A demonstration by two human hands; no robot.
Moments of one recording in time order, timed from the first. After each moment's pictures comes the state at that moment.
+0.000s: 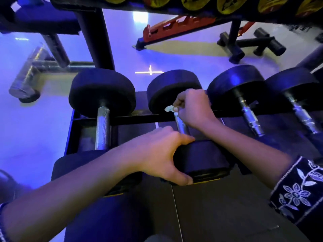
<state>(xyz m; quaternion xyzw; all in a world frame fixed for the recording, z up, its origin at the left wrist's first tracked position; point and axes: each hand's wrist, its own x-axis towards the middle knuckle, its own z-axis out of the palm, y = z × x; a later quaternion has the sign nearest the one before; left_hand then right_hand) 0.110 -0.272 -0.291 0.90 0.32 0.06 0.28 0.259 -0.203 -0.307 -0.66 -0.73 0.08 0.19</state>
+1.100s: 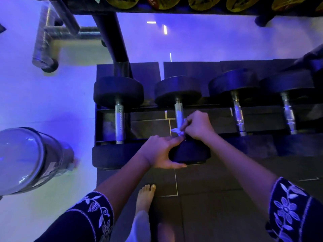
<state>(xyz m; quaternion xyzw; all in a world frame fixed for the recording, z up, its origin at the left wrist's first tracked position) 0.114 -0.292 -0.309 0.88 0.39 0.11 0.25 0.282 -0.233 -0.274 -0.74 -0.57 0.35 0.04</state>
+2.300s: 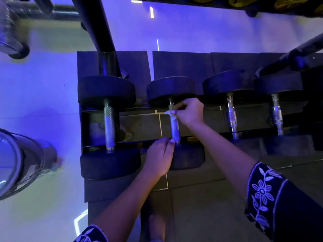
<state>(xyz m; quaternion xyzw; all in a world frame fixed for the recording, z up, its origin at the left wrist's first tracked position) 0.149 -0.302 -0.310 0.56 0.61 0.18 0.52 0.265 -0.186 -0.283 -0.78 -0.50 0.33 0.16</state>
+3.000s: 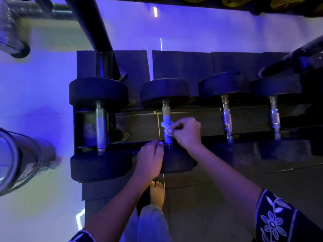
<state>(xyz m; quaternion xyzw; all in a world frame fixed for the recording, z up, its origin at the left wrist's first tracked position) 0.156 -0.303 -0.306 0.53 0.65 0.22 0.49 0.282 -0.230 -0.284 -0.79 -0.47 0.37 0.12</state>
